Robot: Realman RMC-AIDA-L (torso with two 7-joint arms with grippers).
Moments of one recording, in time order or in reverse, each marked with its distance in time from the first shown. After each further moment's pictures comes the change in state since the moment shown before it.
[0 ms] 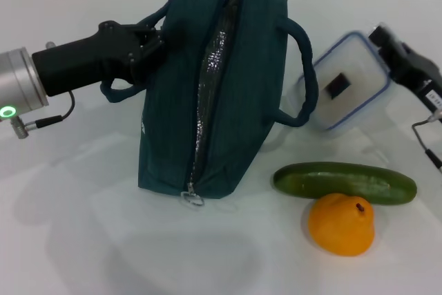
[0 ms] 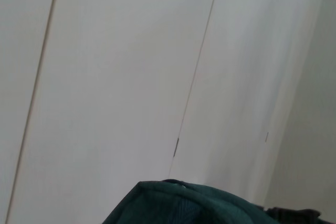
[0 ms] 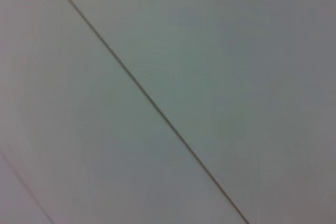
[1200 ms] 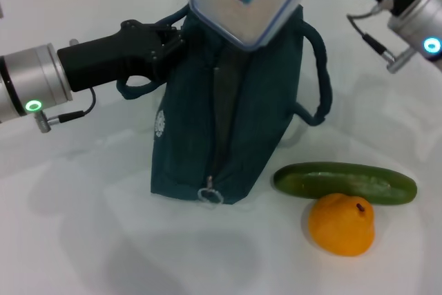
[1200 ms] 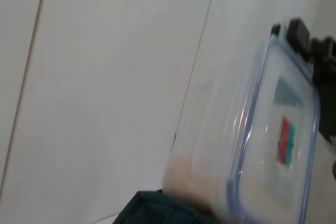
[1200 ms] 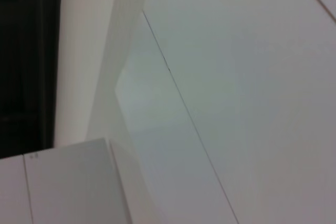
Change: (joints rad) left arm -0.064 -0.009 -0.004 -0.079 0.021 -0.039 0.038; right arm 0.376 -0.010 0.041 0.083 -0.151 -0.246 0.066
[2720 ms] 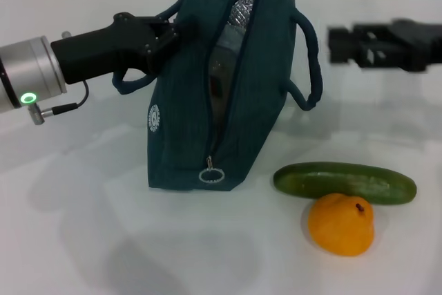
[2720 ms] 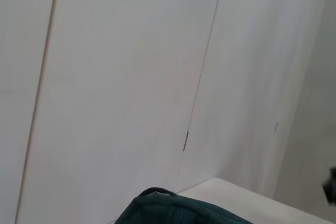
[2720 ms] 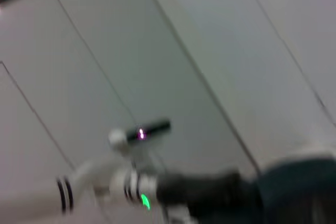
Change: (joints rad) left arm -0.008 0.014 -0.003 0.007 0.007 -0.024 0.012; right arm 0.062 -0.210 -0.010 0.281 -0.629 -0.245 0.480
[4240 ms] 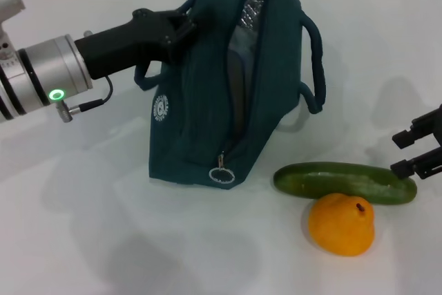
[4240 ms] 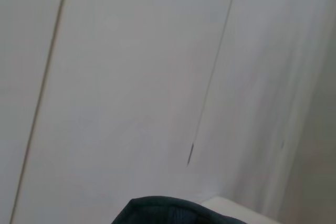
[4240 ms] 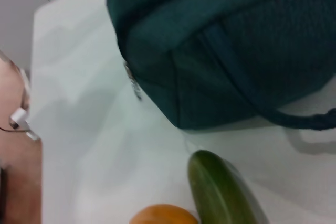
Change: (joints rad) left arm -0.057 -0.016 0.001 -0.136 -0.075 -0.053 0.066; right arm 0.191 0.207 -0.126 0.651 -0.494 -0.064 -0.162
